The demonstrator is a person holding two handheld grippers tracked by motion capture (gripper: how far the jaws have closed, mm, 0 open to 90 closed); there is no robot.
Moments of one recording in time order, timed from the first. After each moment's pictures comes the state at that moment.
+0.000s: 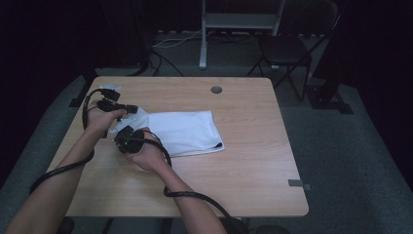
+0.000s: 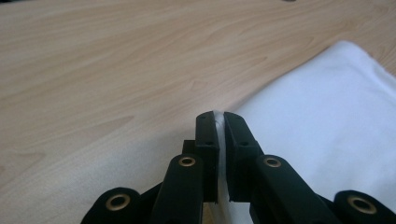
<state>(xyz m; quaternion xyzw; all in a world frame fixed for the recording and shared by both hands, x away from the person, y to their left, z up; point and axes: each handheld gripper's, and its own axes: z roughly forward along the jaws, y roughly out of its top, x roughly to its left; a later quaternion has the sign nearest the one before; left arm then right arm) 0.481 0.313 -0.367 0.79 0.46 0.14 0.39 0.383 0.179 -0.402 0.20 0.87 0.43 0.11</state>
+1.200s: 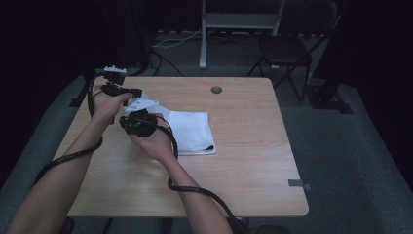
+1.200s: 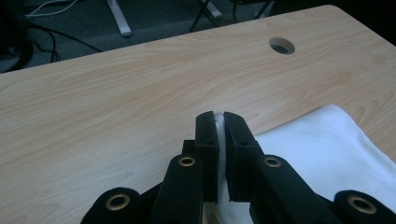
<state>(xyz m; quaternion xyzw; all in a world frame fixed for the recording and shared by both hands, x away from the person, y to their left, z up) 0.493 0.280 -0.321 0.77 0.47 0.18 0.39 0.395 0.136 -0.355 0.26 0.79 0.54 0.12</state>
